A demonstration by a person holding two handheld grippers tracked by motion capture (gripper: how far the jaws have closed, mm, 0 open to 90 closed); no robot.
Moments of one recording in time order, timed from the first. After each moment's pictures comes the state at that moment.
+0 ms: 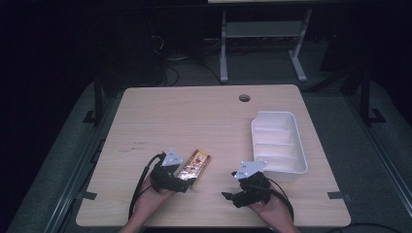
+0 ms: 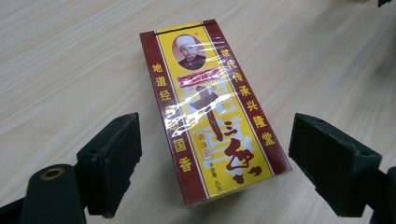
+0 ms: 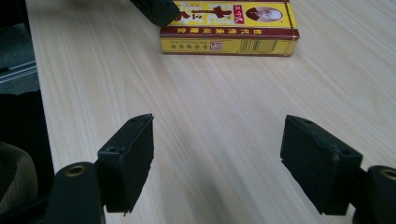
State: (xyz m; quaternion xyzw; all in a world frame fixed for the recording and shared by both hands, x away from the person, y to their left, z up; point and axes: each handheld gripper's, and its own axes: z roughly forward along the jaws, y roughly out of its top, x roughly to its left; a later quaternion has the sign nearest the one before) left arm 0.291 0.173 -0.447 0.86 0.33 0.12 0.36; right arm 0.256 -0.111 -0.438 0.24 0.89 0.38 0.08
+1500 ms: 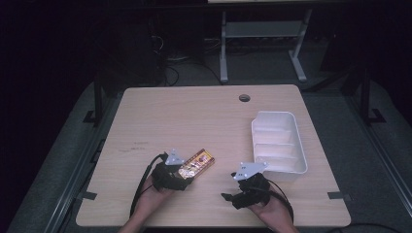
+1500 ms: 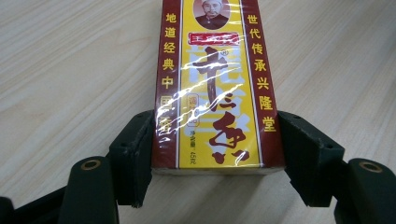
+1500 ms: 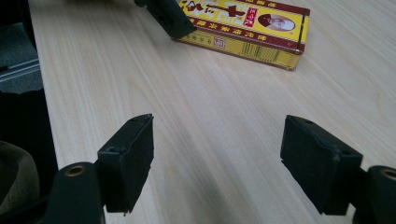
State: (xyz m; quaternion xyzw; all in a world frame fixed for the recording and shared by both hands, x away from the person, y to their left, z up) left arm 0.300 0.176 -0.458 0.88 0.33 0.11 0.32; right arm 0.253 -0.110 -0.437 0.24 0.89 0.38 0.08
